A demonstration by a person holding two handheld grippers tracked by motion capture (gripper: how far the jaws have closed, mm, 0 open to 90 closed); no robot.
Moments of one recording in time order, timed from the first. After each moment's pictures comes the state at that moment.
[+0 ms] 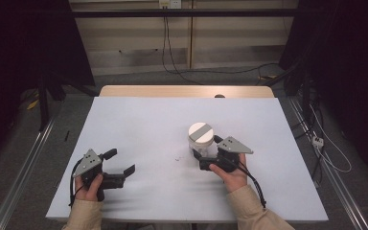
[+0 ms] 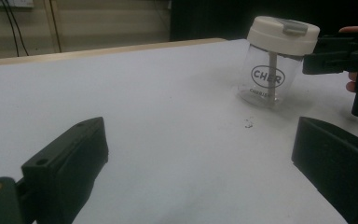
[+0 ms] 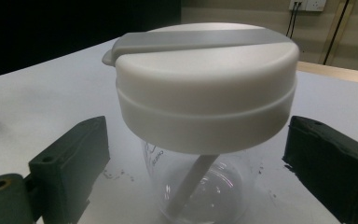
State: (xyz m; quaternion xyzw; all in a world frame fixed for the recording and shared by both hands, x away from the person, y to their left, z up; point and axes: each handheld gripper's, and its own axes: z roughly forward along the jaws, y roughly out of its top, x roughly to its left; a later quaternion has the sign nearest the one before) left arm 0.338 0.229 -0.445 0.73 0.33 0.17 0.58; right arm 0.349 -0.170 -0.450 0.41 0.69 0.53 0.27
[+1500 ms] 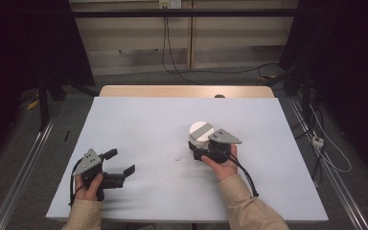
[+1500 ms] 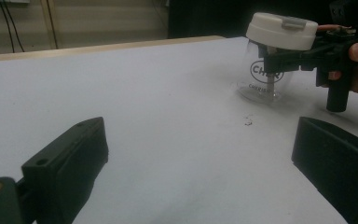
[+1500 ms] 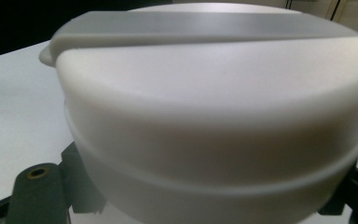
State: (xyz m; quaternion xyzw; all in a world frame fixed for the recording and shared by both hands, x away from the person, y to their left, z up) left arm 0.340 0.230 -0.446 0.73 0.33 0.17 0.58; right arm 0.380 -0.156 -0.455 0.43 0.70 0.50 0.27
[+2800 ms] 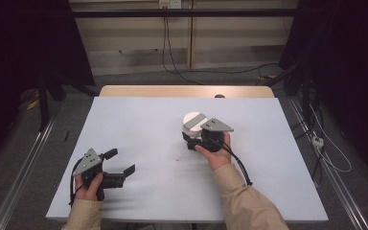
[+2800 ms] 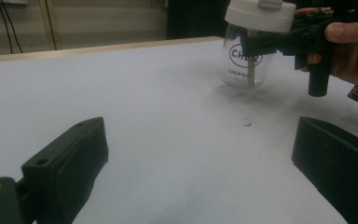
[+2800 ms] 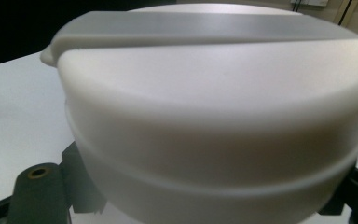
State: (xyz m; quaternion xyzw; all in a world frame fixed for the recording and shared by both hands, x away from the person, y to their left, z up) left arm 0.342 0.231 -0.447 0.73 0.32 0.17 0.58; right arm 0.409 -0.140 -0.439 0.41 0.71 0.50 0.27
